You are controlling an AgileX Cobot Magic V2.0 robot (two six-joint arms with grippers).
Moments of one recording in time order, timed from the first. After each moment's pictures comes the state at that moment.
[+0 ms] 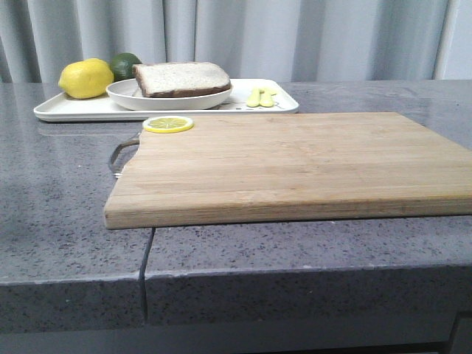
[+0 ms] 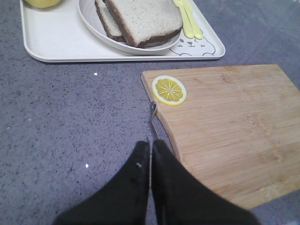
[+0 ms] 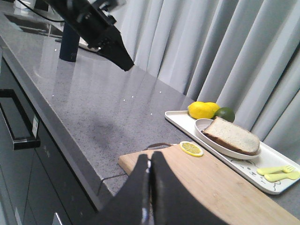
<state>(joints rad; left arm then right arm) -0.20 0.79 -0.76 -0.41 0.59 0.09 0.62 -0.01 -0.39 0.67 0.53 -0.85</state>
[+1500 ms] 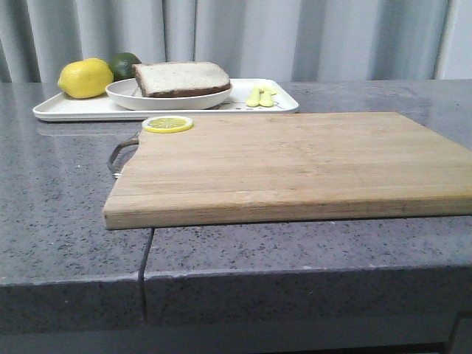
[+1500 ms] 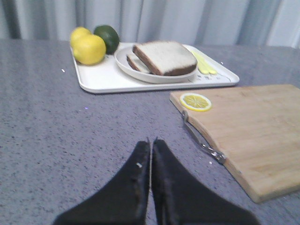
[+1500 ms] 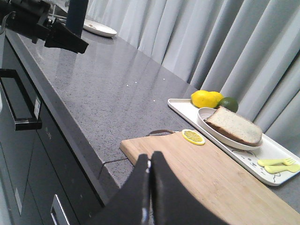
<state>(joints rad) -0.19 0.14 -0.30 -0.26 0.41 0.09 0.62 -0.01 -0.39 0.63 0.57 -0.85</state>
